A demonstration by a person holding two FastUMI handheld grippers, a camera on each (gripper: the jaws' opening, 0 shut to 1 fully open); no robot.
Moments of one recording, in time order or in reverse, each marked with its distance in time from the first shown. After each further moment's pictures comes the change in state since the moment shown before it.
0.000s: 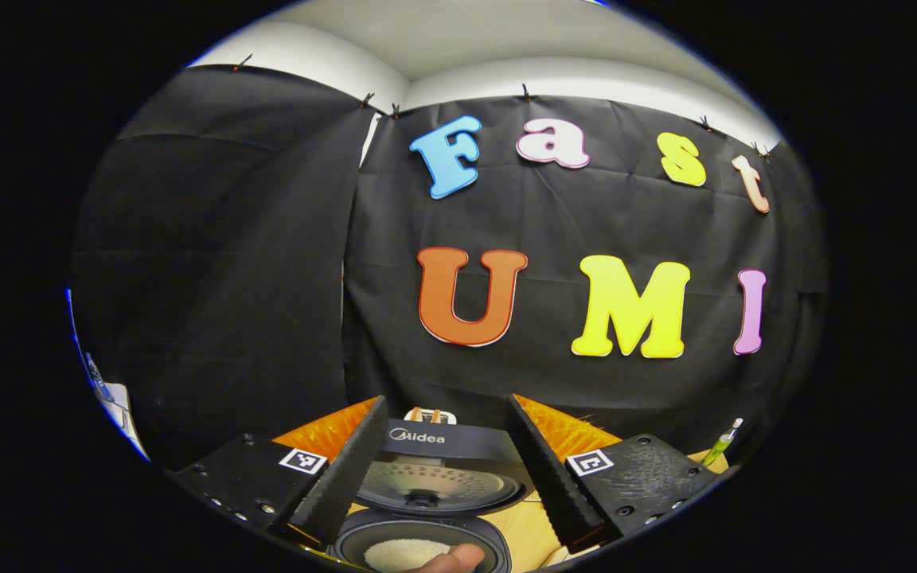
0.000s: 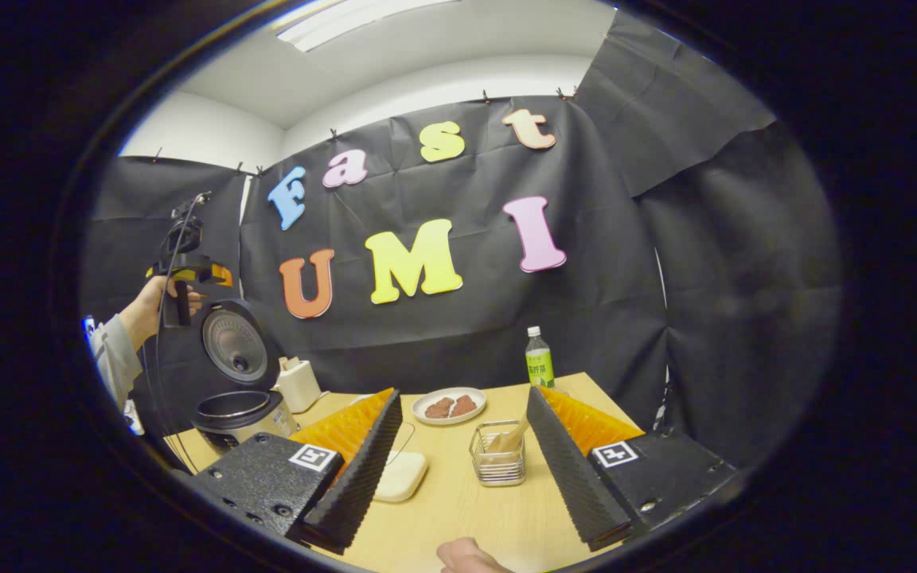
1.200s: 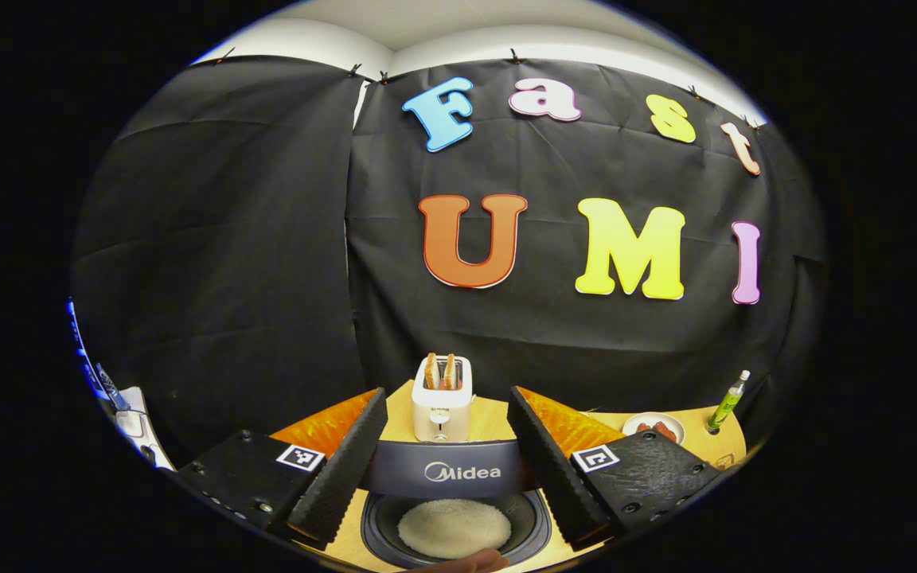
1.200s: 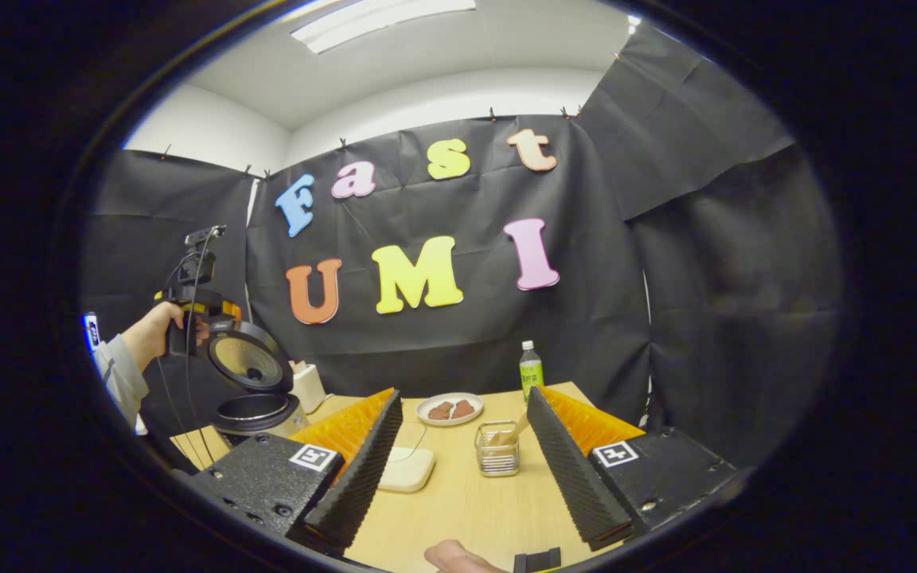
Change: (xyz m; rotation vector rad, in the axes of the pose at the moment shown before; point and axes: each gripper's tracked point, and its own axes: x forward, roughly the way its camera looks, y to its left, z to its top) left arm -0.064 0.030 -0.052 0.081 0.135 0.004; right arm -0.082 0.028 0.048 -0.039 -0.032 -0.034
